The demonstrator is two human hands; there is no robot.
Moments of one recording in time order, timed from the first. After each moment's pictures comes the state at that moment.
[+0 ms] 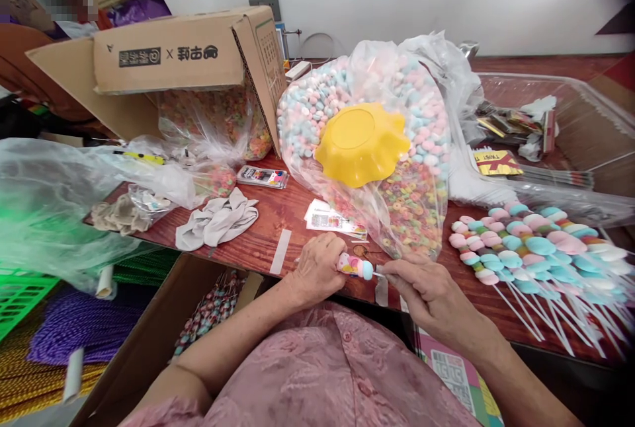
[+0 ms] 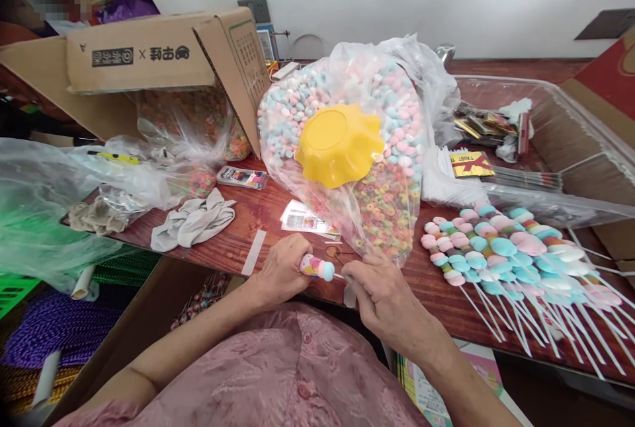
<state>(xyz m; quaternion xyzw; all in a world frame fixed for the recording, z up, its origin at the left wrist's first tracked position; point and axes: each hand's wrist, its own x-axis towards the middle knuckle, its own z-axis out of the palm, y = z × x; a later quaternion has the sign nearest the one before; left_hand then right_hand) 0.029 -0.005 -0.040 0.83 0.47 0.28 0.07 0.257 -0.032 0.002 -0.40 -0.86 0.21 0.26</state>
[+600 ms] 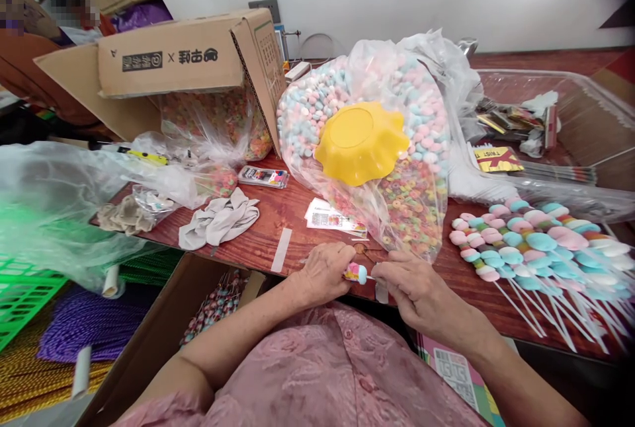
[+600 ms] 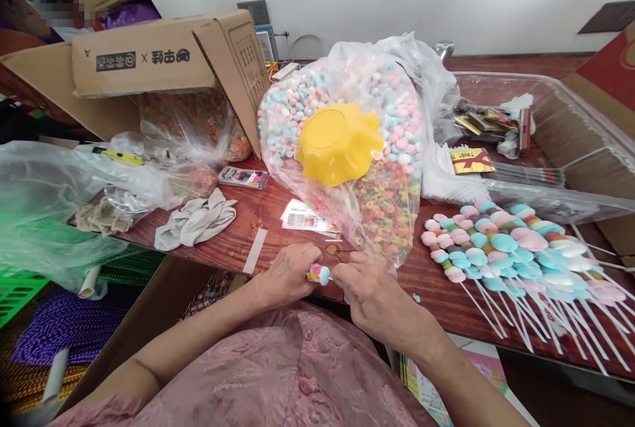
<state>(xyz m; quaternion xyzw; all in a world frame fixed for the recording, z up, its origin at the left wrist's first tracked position) 0.034 -0.010 -0.035 0.88 0.43 0.15 0.13 0.242 -0.029 0.015 -0.34 -0.90 0.18 0.22</state>
